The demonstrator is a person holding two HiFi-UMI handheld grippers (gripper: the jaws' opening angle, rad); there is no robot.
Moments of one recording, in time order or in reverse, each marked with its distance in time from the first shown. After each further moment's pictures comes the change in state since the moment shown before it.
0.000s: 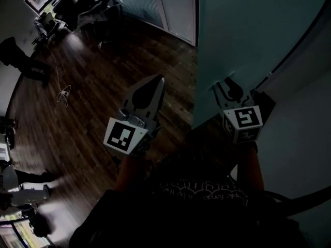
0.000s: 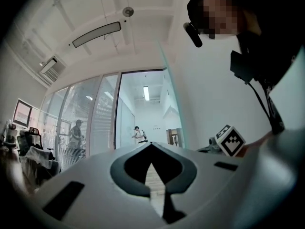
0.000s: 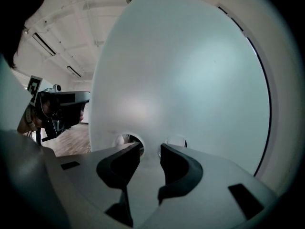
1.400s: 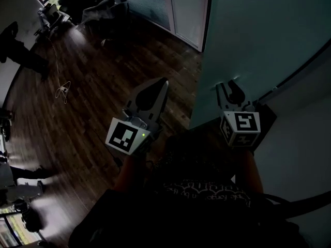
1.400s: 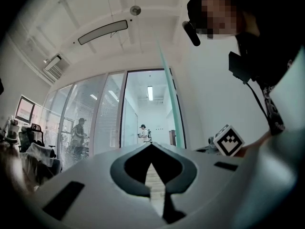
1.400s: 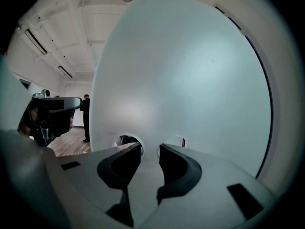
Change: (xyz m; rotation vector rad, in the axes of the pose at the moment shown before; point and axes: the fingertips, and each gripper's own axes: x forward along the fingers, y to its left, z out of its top) left arm 0.001 0.043 -0.022 -0.023 -0.016 0.016; right arm 0.049 0.002 0.004 0.057 -0.037 -0.104
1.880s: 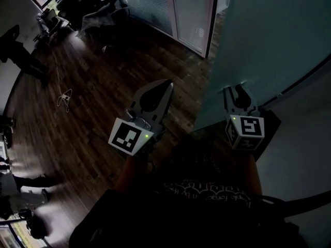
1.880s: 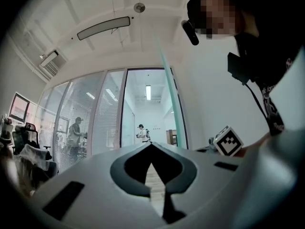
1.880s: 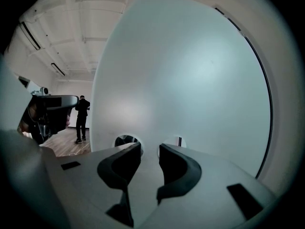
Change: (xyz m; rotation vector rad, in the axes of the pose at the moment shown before) left arm 0.050 0.103 0.002 -0.015 0.012 -0.050; right arm 0.097 -0.003 0.025 0.003 0.005 -0.072
